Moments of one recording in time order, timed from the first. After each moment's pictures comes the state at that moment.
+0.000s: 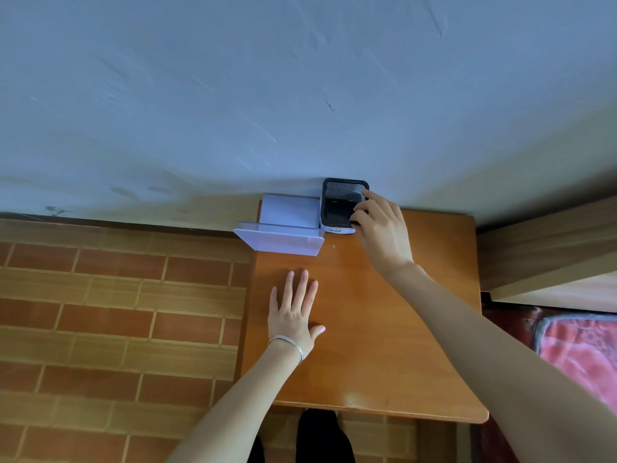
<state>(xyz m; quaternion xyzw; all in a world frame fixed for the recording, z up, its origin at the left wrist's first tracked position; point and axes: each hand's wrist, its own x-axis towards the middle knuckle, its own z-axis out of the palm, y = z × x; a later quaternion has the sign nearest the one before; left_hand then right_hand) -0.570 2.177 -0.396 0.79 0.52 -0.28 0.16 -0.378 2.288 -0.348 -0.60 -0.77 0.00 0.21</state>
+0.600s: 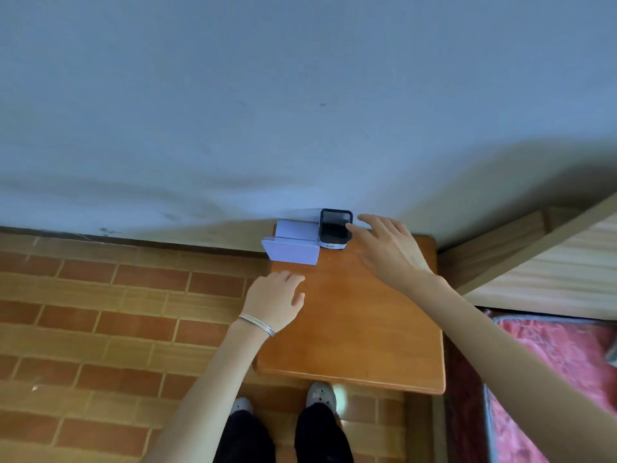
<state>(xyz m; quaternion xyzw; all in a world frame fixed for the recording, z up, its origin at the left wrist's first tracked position) -0.605 2.196 -0.175 0.82 0.53 -0.11 0.20 -0.371 2.231 -0.158 -0.57 -0.82 0.01 0.09</state>
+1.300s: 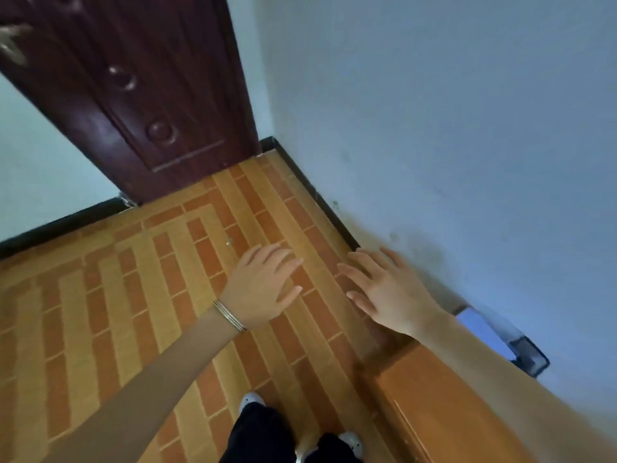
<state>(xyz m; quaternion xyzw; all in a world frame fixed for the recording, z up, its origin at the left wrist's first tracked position) -0.910 1.909 0.033 0.59 0.81 0.01 0.01 -0.734 2.094 0.039 -0.03 -1.00 -0.02 0.08</state>
